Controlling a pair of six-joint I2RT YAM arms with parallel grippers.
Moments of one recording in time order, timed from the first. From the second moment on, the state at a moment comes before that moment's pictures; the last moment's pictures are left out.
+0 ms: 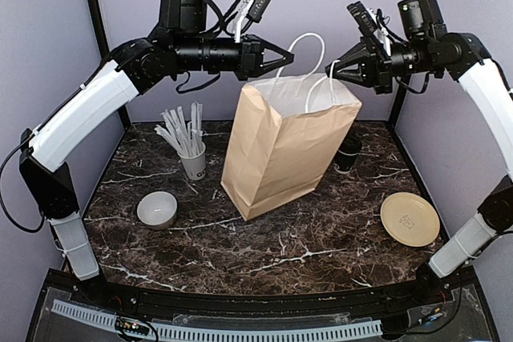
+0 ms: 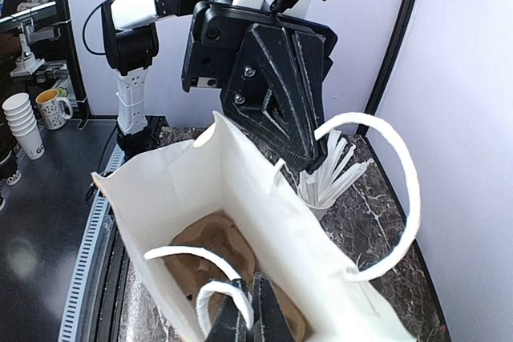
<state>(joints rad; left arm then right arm) -0.85 1.81 2.18 -0.51 0.49 -0.07 0.47 1.50 2.01 -1.04 -0.97 -0.57</state>
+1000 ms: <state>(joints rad) -0.85 1.64 1.75 -0.47 0.31 0.00 0.43 1.39 1.84 -1.23 -0.78 -0.80</state>
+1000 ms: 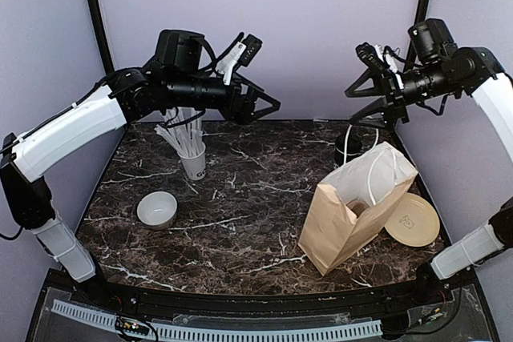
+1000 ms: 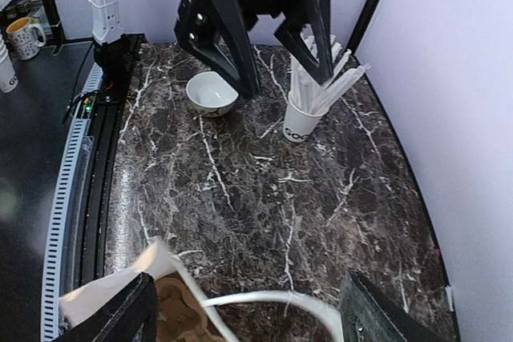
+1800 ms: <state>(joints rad) -0.99 1.97 1.82 -0.24 0.31 -0.23 0.13 1.29 1.76 -1.08 -0.65 -0.62</state>
